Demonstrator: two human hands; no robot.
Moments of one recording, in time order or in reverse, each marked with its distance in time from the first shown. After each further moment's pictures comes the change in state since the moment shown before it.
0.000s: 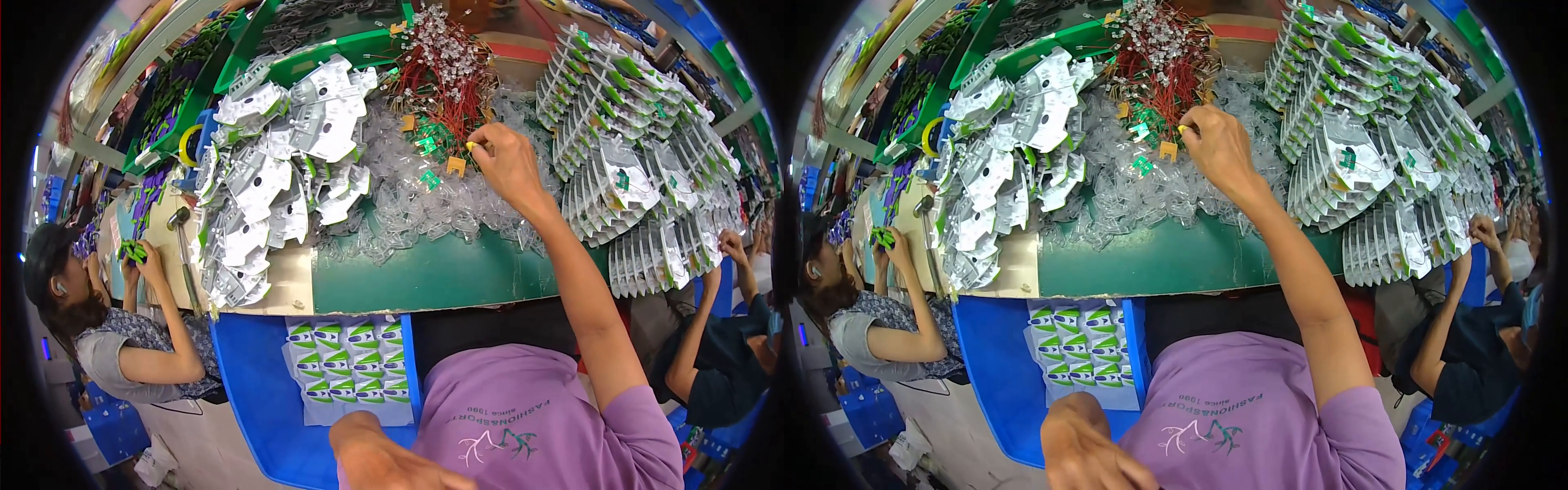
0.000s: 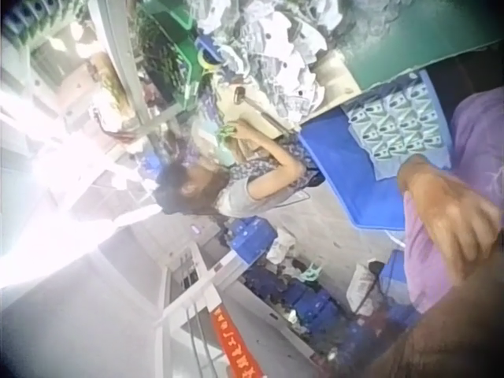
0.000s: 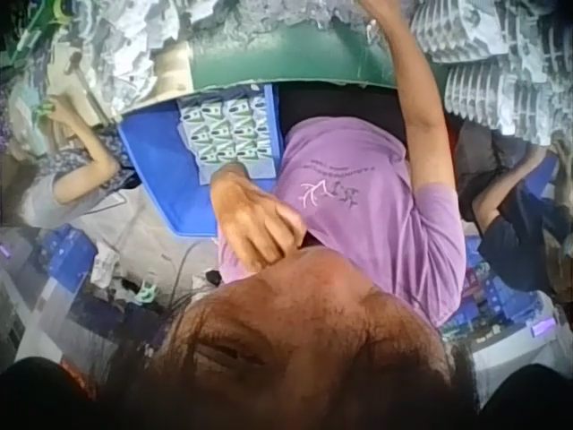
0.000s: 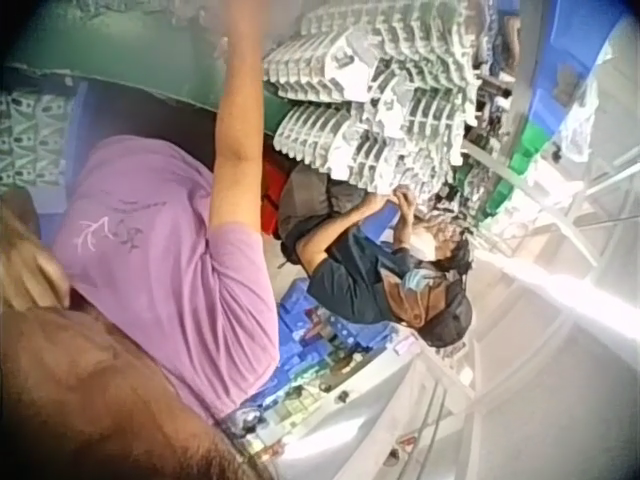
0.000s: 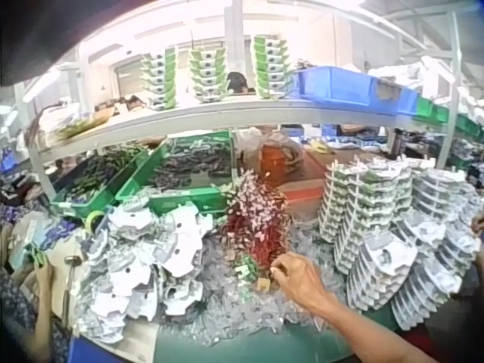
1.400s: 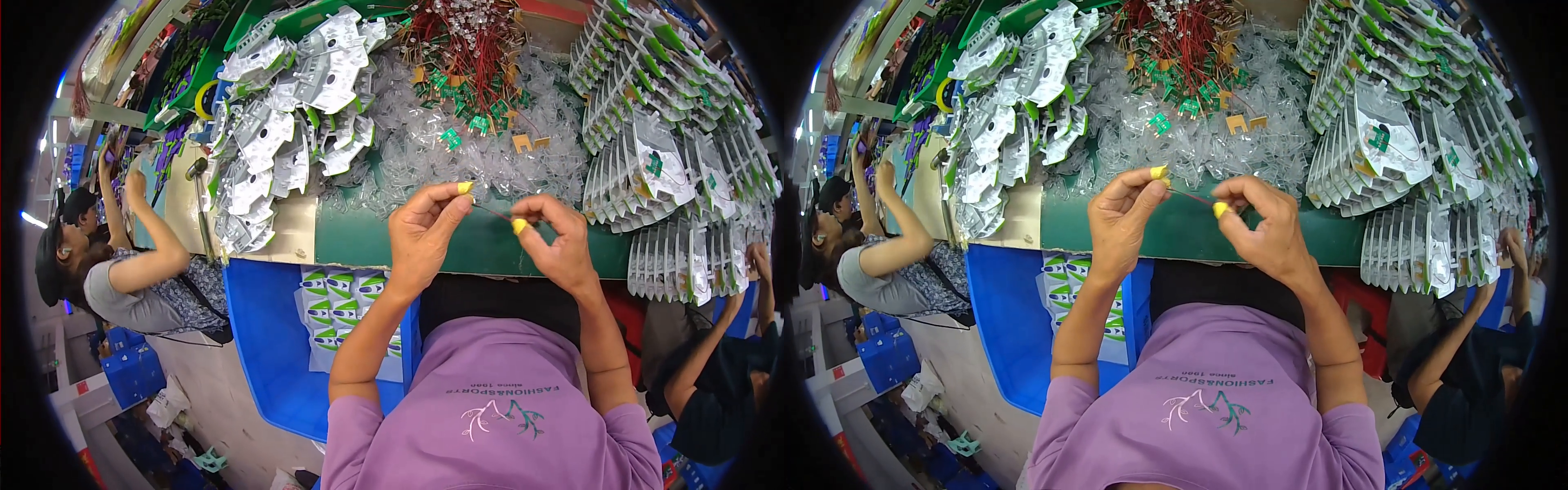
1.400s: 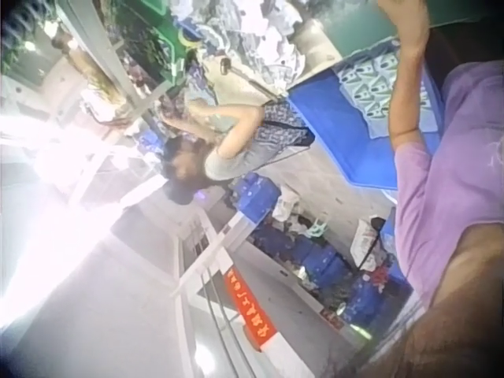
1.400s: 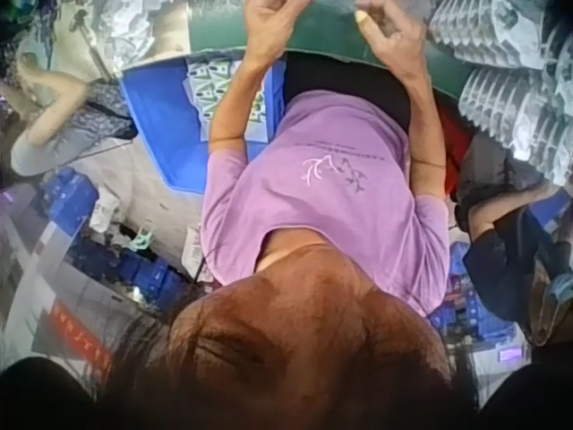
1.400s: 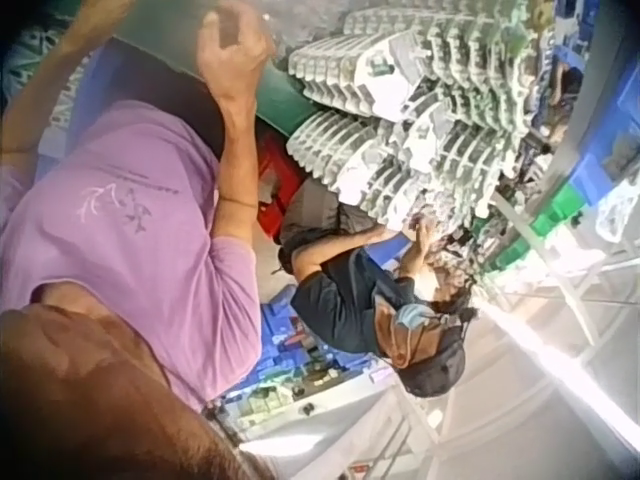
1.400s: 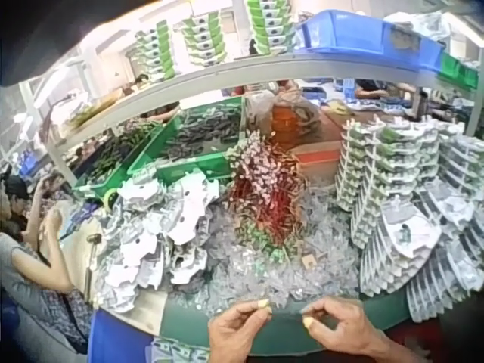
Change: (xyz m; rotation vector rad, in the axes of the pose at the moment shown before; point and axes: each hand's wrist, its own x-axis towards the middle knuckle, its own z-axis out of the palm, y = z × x) left_hand -0.072 -0.097 -0.110 0.680 1.414 -0.509; right_hand -0.115 -0.016 -0.064 0.531 -0.227 0.107
